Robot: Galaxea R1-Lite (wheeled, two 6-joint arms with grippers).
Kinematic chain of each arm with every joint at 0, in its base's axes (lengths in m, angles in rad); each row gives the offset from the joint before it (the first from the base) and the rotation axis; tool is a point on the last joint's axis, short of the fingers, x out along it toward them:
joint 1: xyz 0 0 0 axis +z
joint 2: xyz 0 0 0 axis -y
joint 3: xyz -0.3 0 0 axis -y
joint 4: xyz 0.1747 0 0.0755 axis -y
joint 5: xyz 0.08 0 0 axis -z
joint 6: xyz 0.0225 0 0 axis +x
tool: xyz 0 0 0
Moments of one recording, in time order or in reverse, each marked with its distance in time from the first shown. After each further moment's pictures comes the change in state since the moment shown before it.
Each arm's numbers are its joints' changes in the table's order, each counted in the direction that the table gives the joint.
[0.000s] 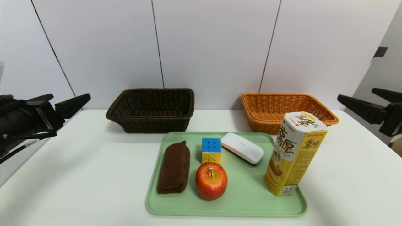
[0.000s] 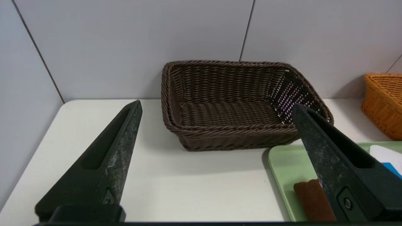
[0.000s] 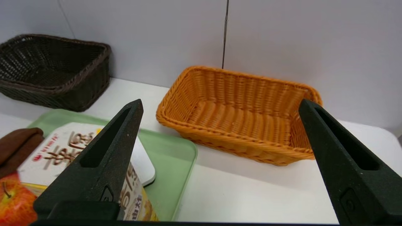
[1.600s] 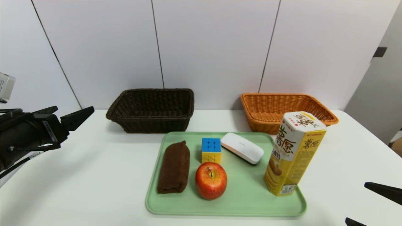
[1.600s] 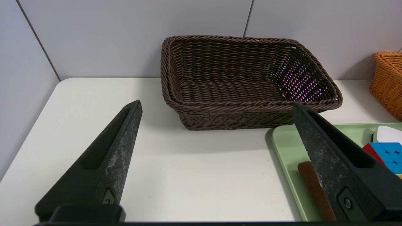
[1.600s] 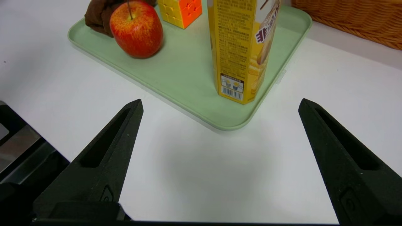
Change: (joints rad) left arm 0.001 0.001 -0.063 0.000 -0.002 0.005; right arm 0.306 0.404 -0.265 -0.437 -0.034 -0.009
